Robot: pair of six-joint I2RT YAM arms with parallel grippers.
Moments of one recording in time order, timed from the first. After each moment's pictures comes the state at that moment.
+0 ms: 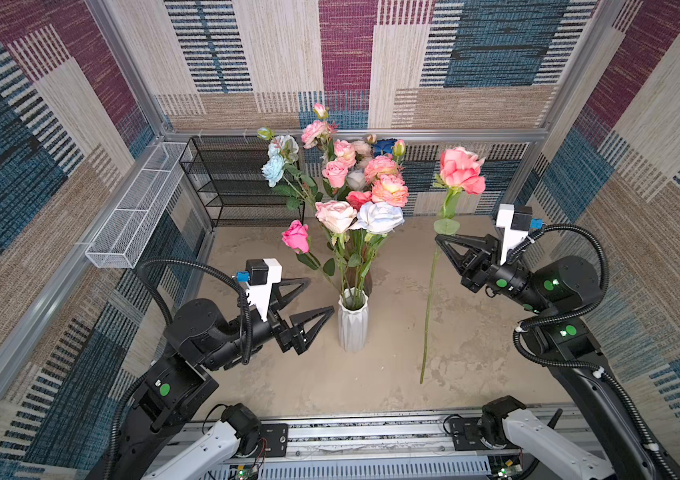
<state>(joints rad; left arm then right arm) -0.66 0.68 1.07 -0.38 0.41 -0.31 0.39 0.88 1.10 0.12 -0.68 0.50</state>
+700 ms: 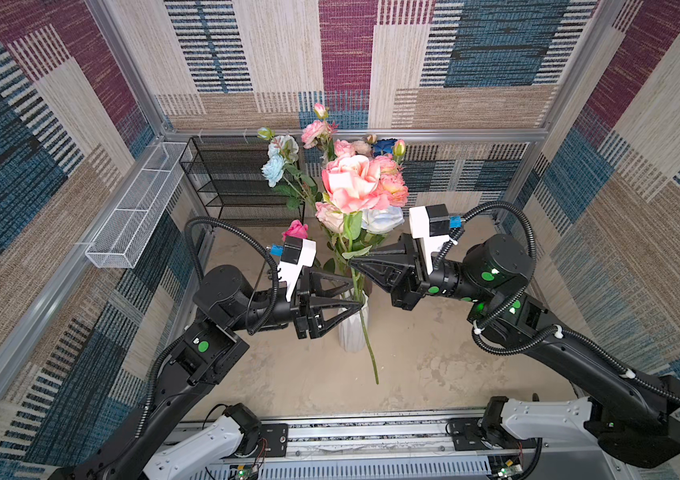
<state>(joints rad) -0.66 0.88 1.14 -0.09 0.80 -0.47 0.94 1.19 1.41 0.13 -0.54 0.27</state>
